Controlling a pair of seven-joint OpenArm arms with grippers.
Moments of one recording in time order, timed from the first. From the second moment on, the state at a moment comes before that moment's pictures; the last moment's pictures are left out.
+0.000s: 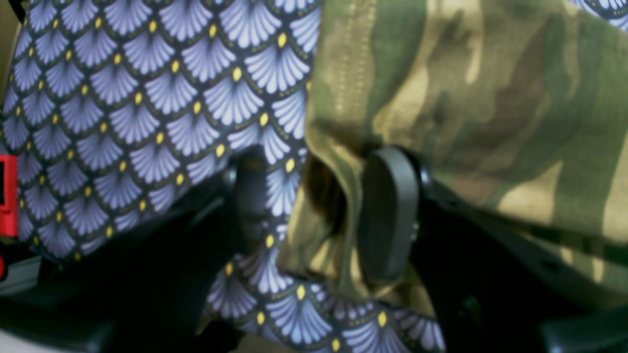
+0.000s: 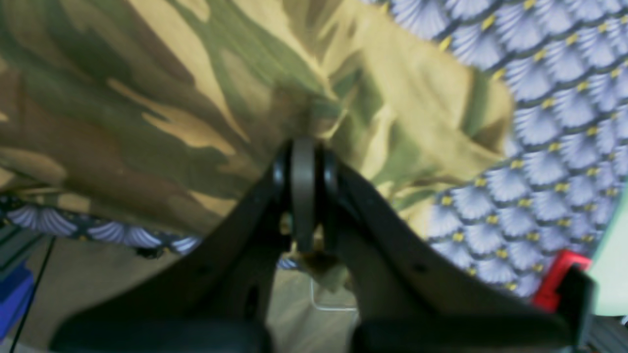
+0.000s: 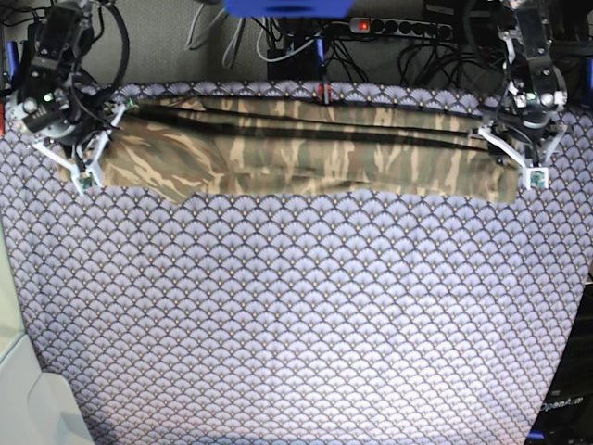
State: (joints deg) left arm 17.1 -12.9 -22.7 91.1 -4.1 -9.6 35.5; right arm -15.2 7.7 26.6 105.5 3.7 39.7 -64.6
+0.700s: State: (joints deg) left arm 13.3 -12.8 -22.8 88.6 -4.1 -13.9 35.2; right arm -13.5 8.2 29.5 96.4 5.0 39.5 -59.5
